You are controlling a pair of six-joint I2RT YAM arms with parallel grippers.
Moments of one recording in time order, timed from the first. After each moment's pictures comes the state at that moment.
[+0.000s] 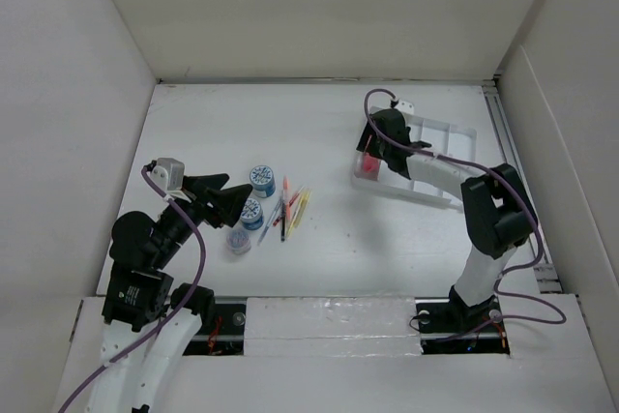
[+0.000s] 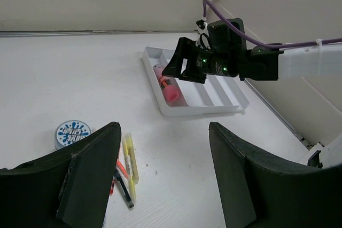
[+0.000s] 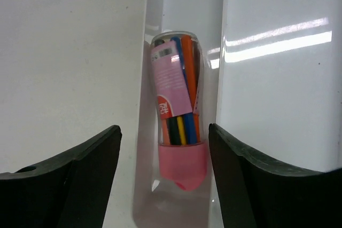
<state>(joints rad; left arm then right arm) -0.26 0.36 0.77 -0.35 0.35 -0.40 0.44 1.78 1.15 -0.02 0.35 0.60</state>
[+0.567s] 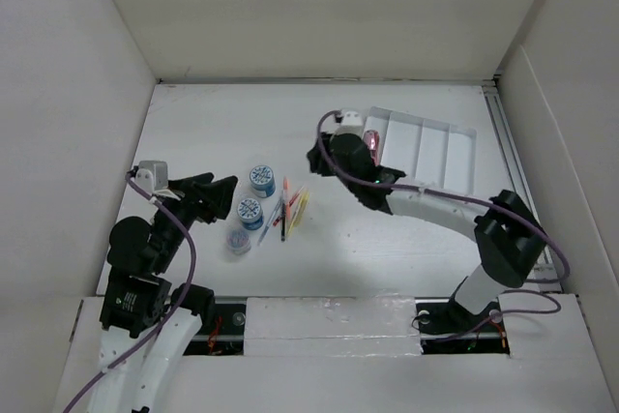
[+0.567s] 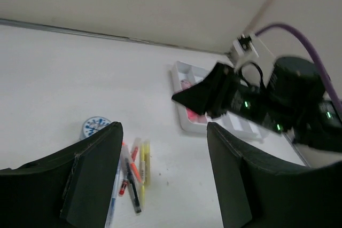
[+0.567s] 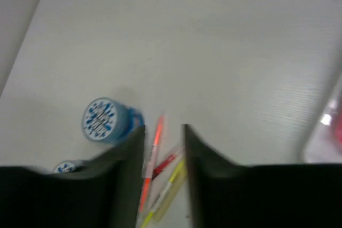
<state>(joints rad) -0.26 0.34 0.77 -0.37 0.20 -0.44 0.77 1.60 1.09 0.14 0.32 0.57</state>
